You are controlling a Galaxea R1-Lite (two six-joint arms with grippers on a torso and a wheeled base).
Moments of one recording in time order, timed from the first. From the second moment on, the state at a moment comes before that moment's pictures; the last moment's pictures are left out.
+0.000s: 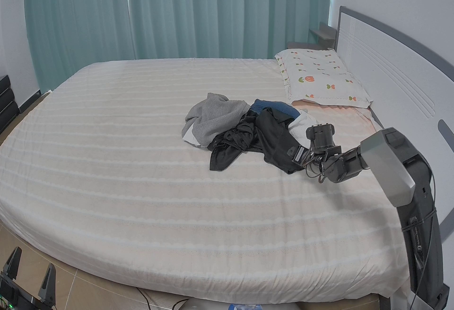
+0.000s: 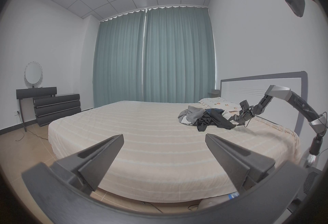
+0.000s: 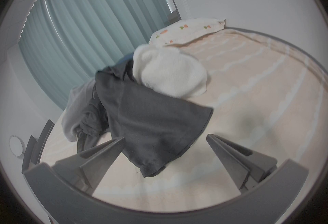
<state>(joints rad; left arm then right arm) 0.00 0.02 -0.02 0.00 0.02 -0.02 0.27 2.62 -1.72 -0.36 -0.22 0.62</state>
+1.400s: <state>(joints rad) 0.00 0.02 -0.02 0.00 0.02 -0.02 0.29 2.70 -1.77 -0.33 -0.21 0.76</state>
